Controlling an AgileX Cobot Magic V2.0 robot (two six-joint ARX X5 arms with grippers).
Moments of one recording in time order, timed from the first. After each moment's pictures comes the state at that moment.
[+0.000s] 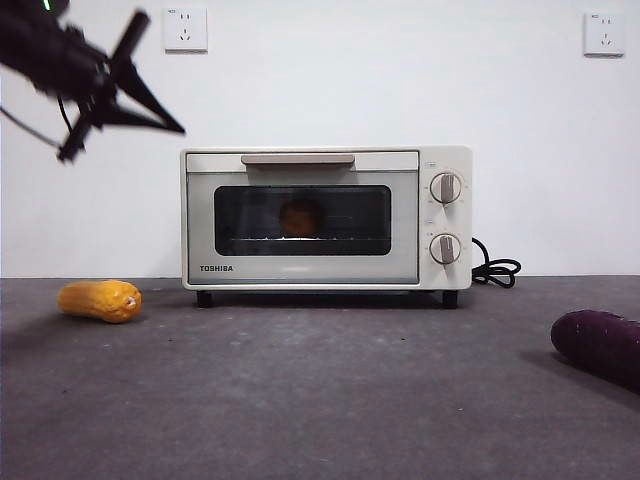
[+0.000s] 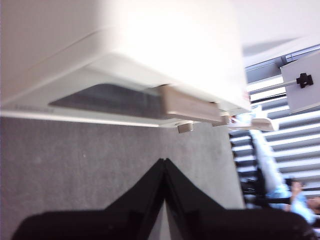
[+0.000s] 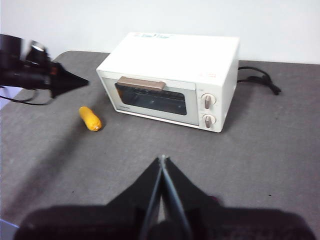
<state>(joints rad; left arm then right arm) -0.02 1.71 1.44 -0.36 0.82 -0.57 0.79 0.94 1.85 -1.36 0.32 0.27</state>
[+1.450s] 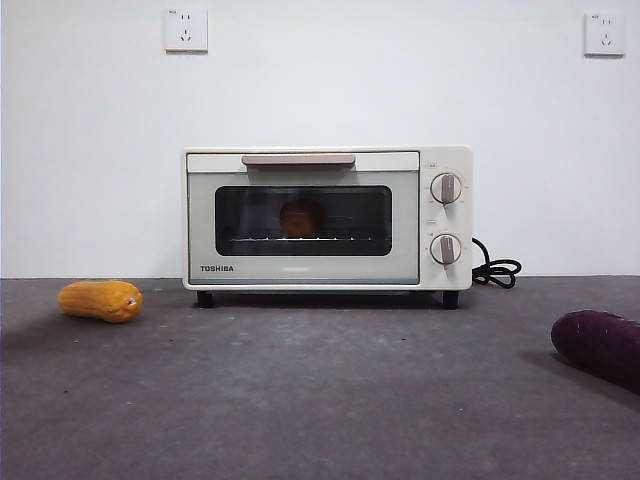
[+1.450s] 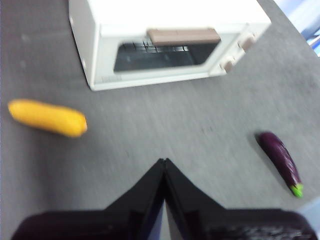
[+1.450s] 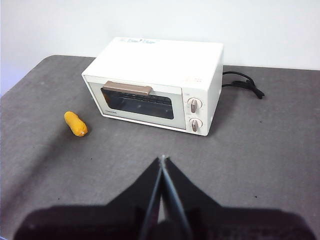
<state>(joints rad) -0.02 1.09 1.44 -1.09 0.45 -0.02 0.79 0.94 1.85 -1.36 0.37 0.26</state>
